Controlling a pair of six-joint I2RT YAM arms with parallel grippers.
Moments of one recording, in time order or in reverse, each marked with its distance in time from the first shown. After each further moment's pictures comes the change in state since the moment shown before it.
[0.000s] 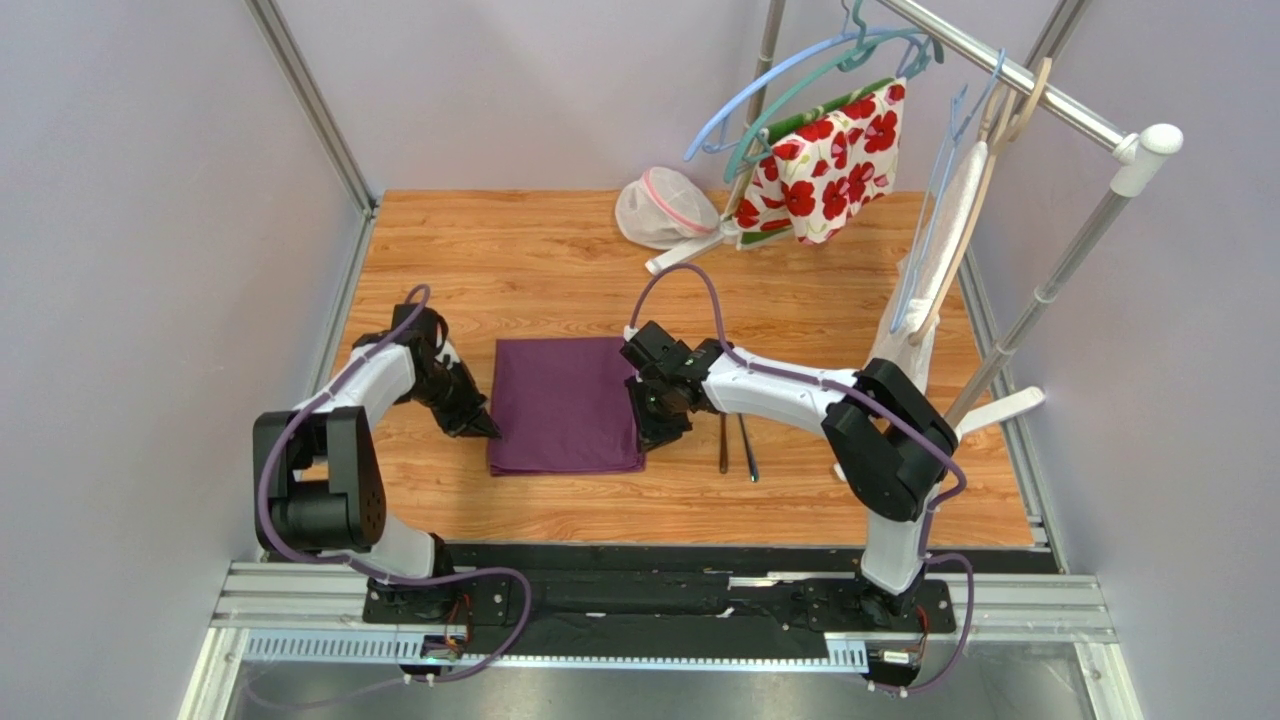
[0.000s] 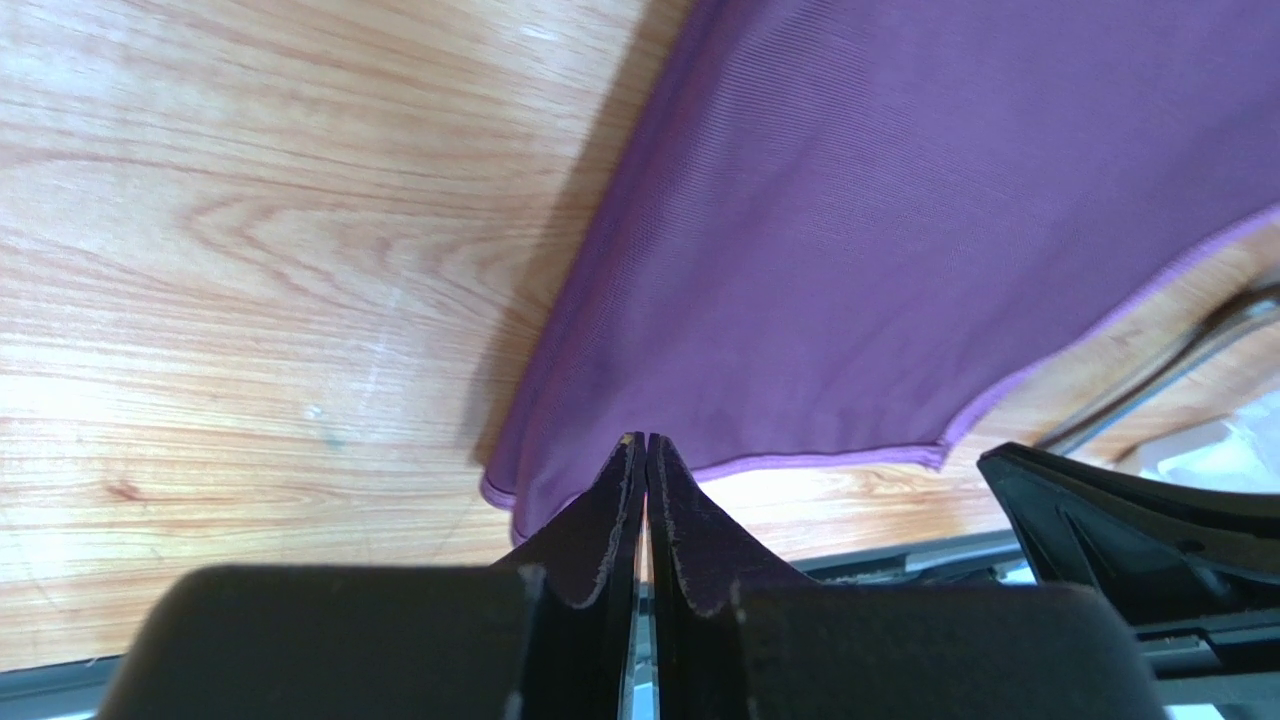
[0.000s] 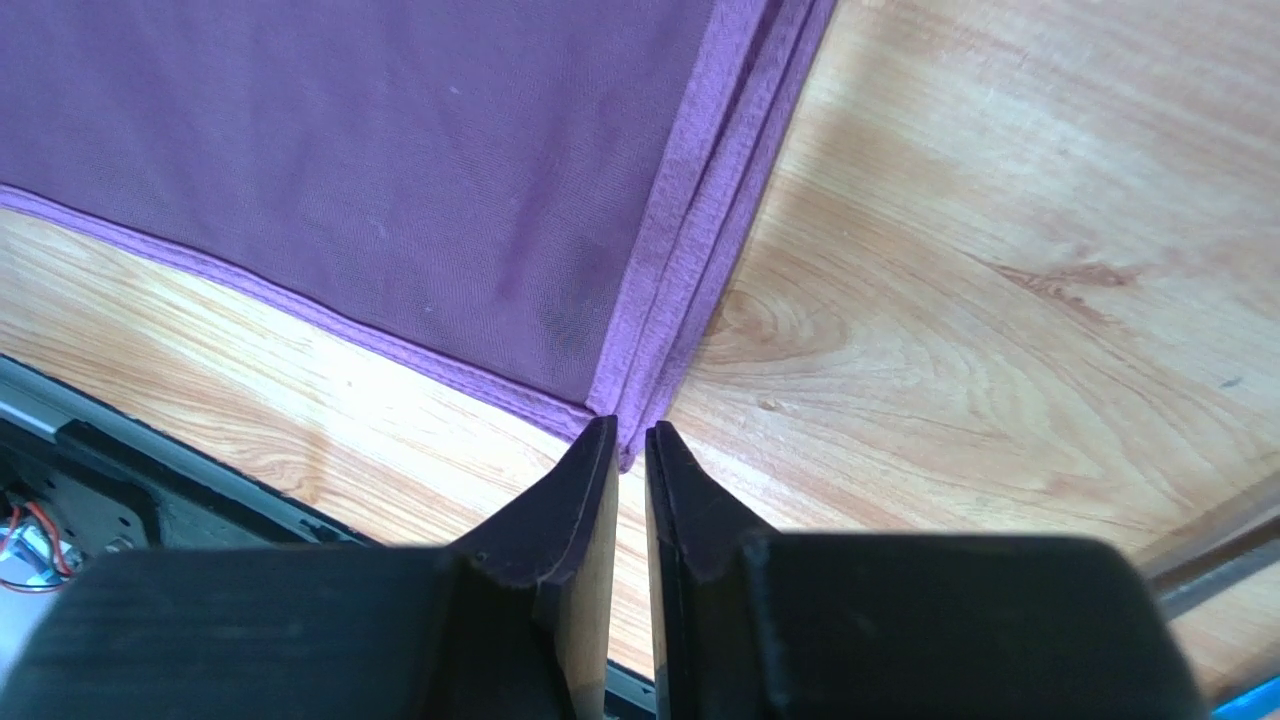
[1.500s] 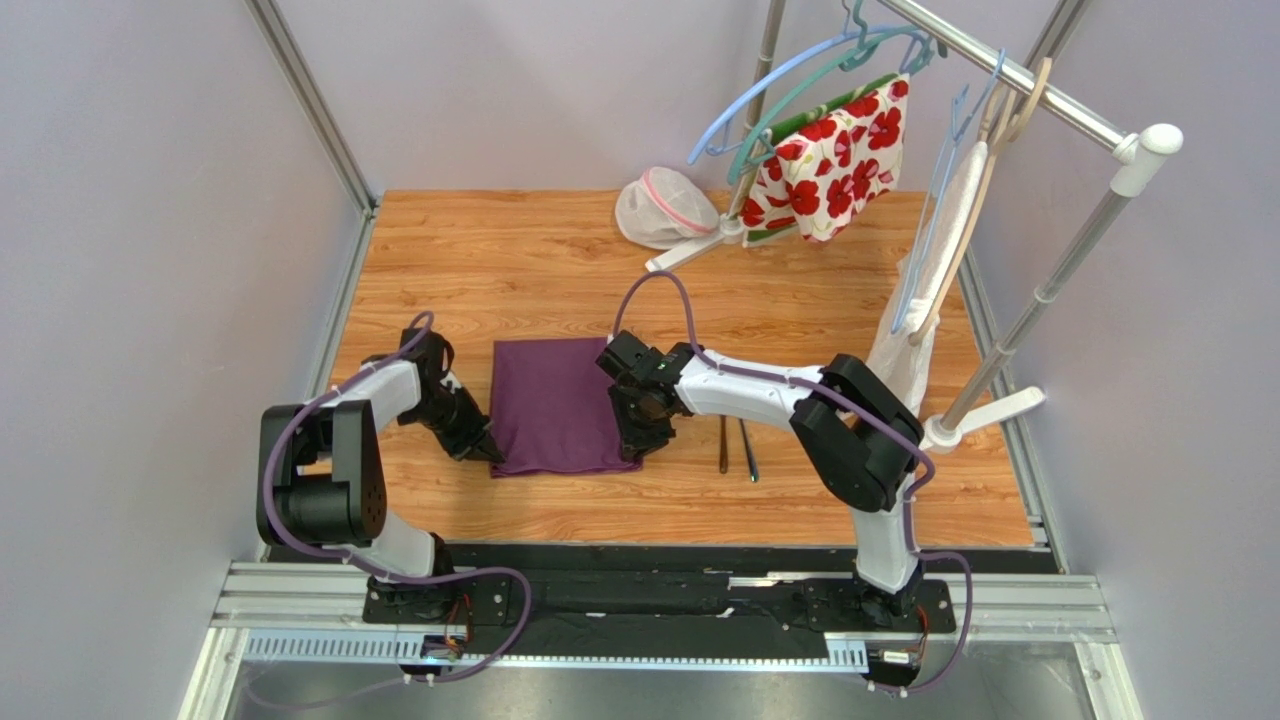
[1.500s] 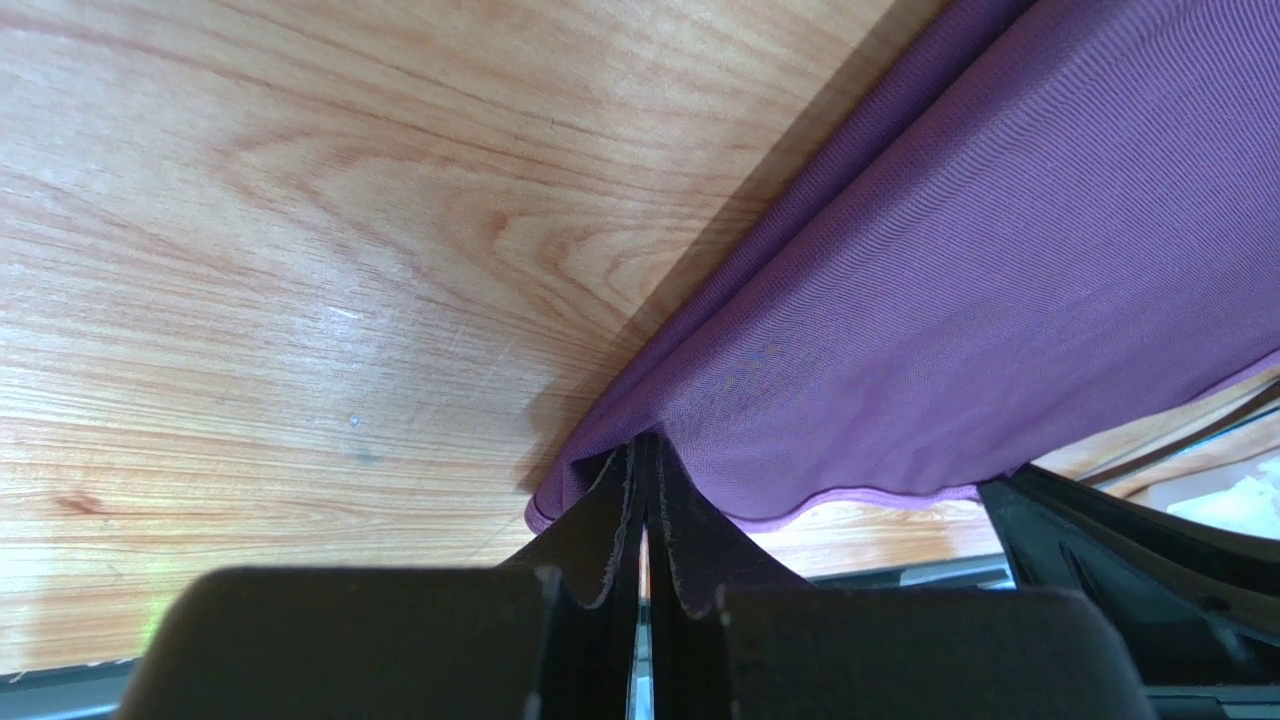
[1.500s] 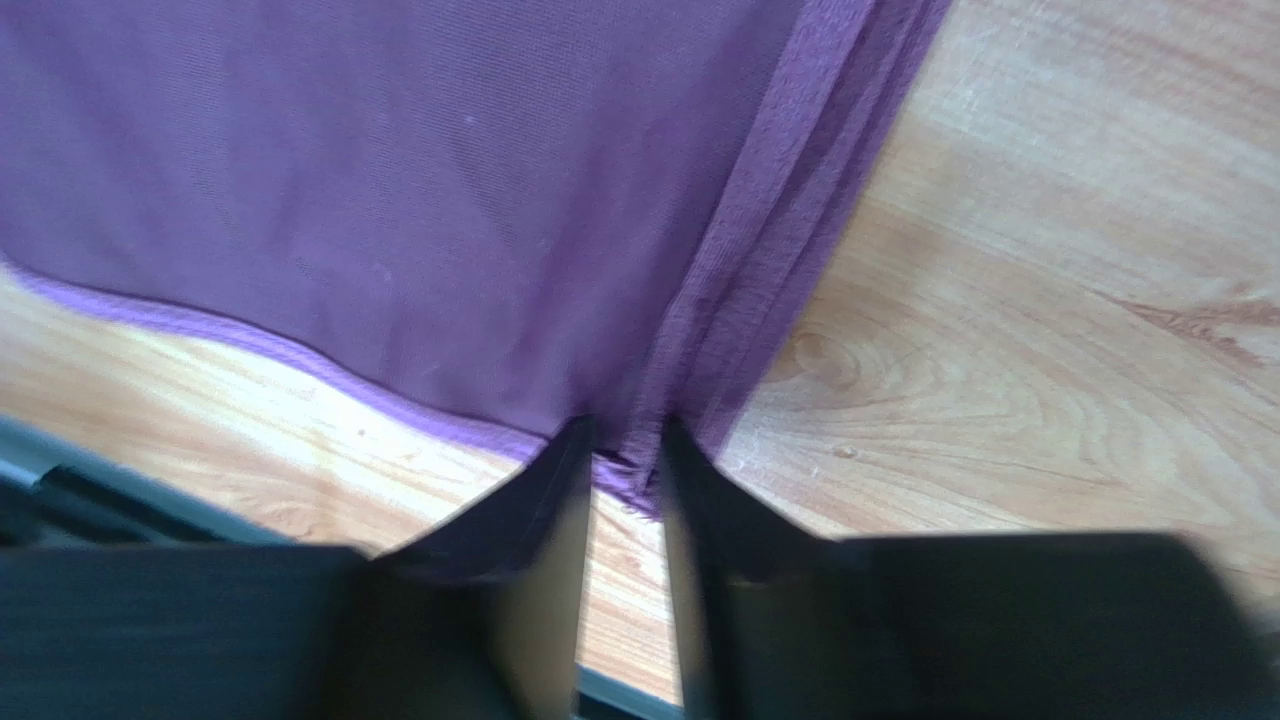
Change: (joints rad) left arm 0.000 0.016 -0.121 0.061 -0.015 -0.087; right arm 0.047 0.096 0.084 -0.047 0.032 0.059
